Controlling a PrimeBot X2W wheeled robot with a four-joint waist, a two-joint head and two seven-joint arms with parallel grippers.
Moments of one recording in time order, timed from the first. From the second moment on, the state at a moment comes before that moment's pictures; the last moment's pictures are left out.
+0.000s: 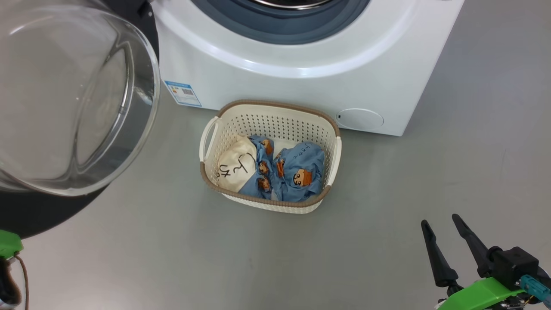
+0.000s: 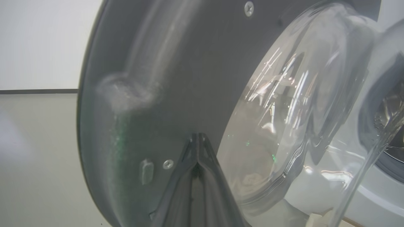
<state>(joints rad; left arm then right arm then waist) -0.41 0.20 0.40 0.53 -0.32 0.05 -0.26 -0.01 -0.18 0.02 0.14 0.25 0.13 -0.22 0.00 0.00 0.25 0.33</state>
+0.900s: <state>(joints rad) -0.18 0.07 0.24 0.04 -0.15 -0.07 -0.26 0.02 -0.11 0.06 0.18 0.26 0.13 -0.25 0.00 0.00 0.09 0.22</state>
